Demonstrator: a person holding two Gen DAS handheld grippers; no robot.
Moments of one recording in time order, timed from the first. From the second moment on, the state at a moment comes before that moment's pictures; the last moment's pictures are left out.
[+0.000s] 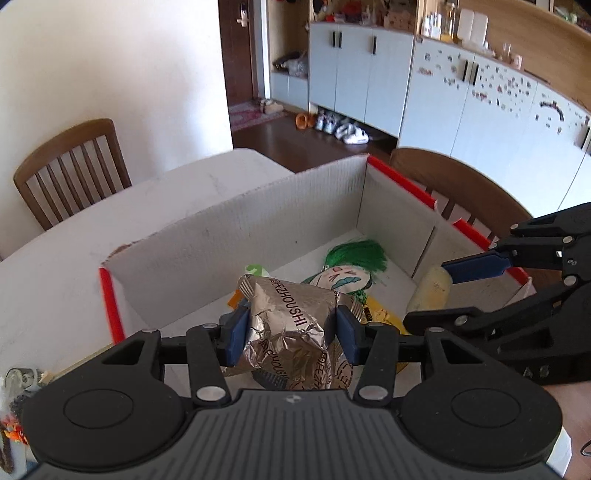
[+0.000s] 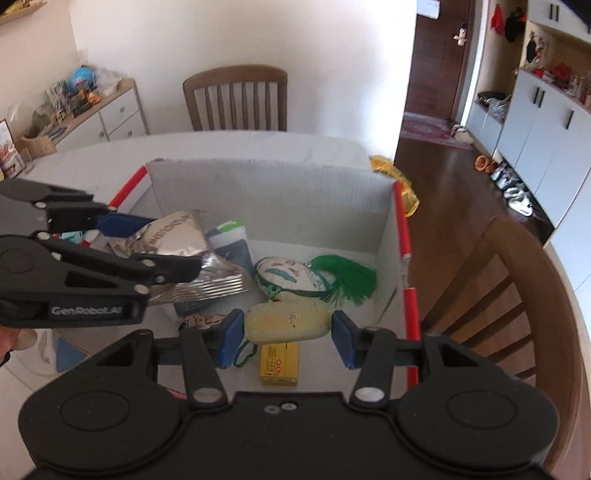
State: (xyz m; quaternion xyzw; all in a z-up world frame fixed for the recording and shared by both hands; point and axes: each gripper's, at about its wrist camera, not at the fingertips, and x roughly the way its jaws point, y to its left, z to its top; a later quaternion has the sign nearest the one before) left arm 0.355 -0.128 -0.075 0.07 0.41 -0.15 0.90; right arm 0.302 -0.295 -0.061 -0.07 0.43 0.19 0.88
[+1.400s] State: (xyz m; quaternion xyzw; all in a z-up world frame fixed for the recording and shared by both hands) left arm 0.370 -0.123 -0.081 0.08 0.44 -0.16 0.88; right arm 0.309 -0.296 -0.080 -0.06 0.46 0.20 0.86
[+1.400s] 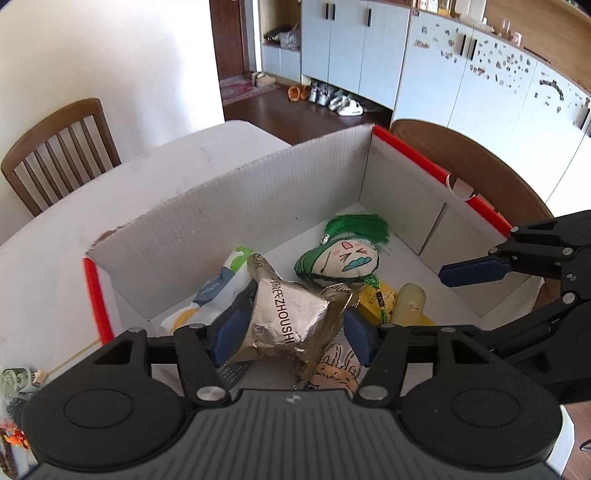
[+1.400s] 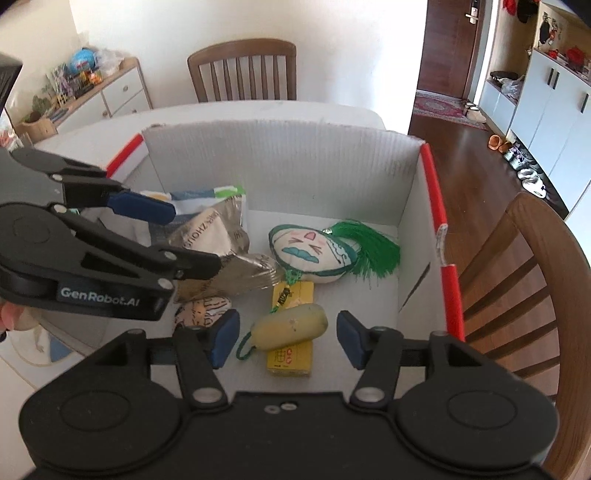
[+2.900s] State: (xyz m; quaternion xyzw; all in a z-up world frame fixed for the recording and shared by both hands) left arm 0.234 0.034 0.019 -0.01 0.32 -0.11 0.94; right arm 0.215 -0.192 0.028 0.03 0.34 0.22 0.92
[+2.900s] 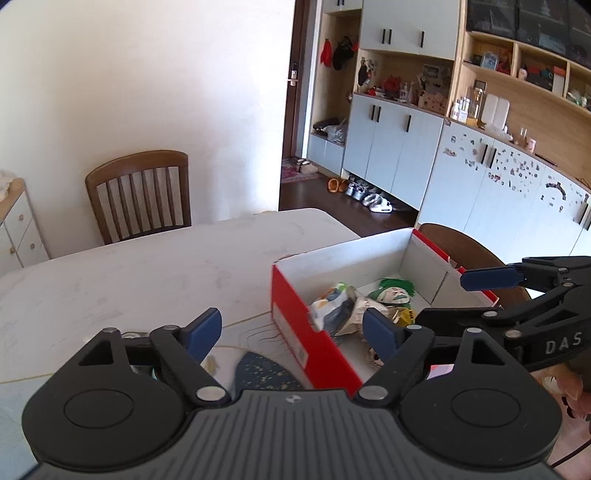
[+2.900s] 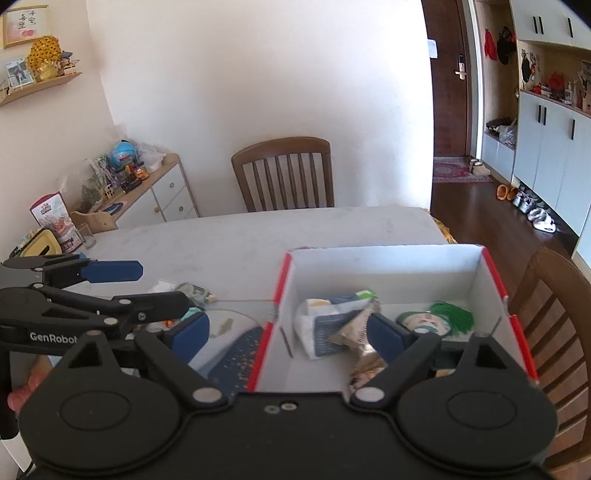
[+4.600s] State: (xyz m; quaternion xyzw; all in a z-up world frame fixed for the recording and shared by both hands) left arm 0.275 0.262 -0.140 -0.05 0.39 0.01 0.92; right arm 0.307 0.020 -0.083 -0.08 0.44 0.25 0.86
